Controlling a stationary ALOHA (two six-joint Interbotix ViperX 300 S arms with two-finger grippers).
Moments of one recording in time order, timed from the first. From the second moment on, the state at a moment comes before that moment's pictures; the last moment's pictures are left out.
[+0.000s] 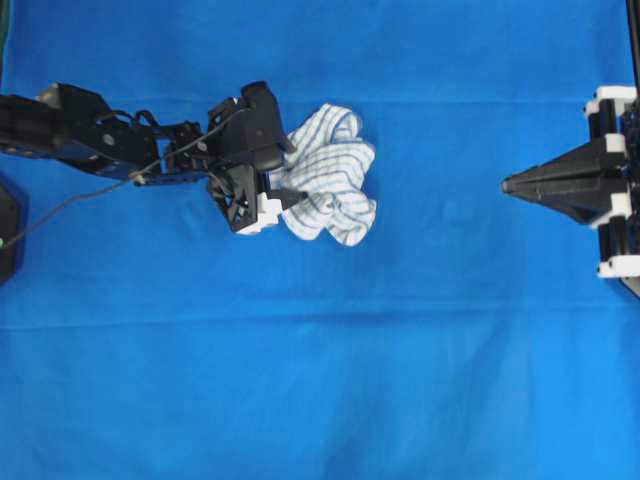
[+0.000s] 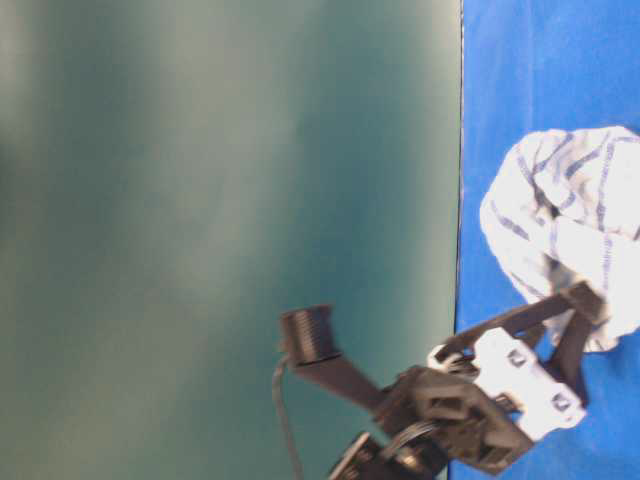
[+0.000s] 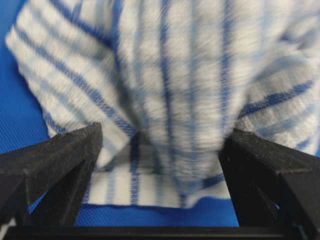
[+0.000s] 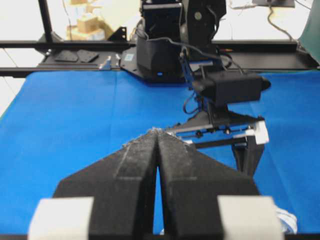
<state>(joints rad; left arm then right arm) 0.21 0.24 0.72 -0.03 -0.32 0.02 0.00 -0.89 1.13 0.00 -0.22 0.01</state>
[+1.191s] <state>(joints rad) 0.07 -0.54 0.91 -0.03 -0.23 0.01 0.00 -0.89 1.13 0.00 -0.22 0.01</state>
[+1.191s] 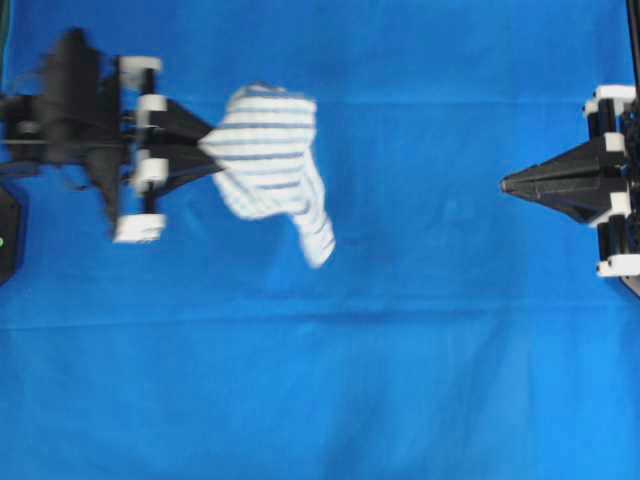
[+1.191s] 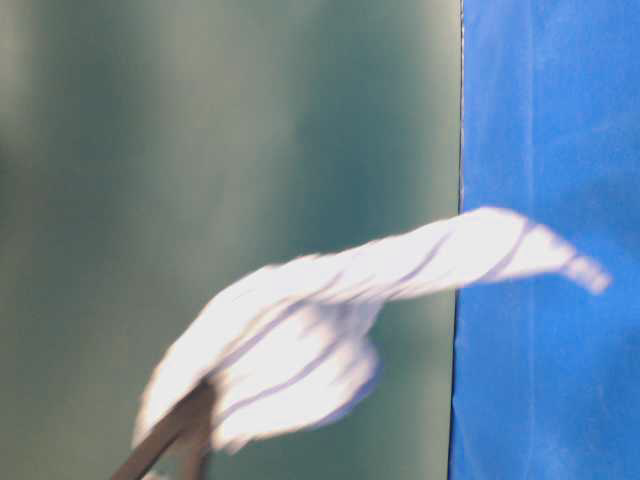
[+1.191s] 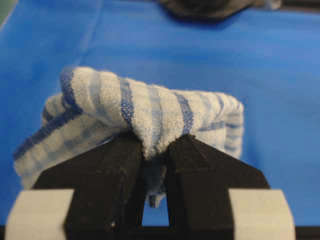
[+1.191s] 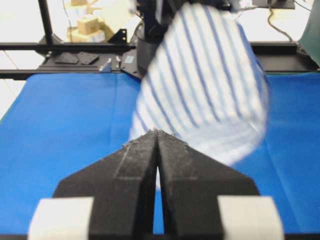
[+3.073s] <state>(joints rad) 0.00 -0.54 0.91 -0.03 -0.30 0.01 0.00 0.08 0.40 0.03 -0.35 0.14</state>
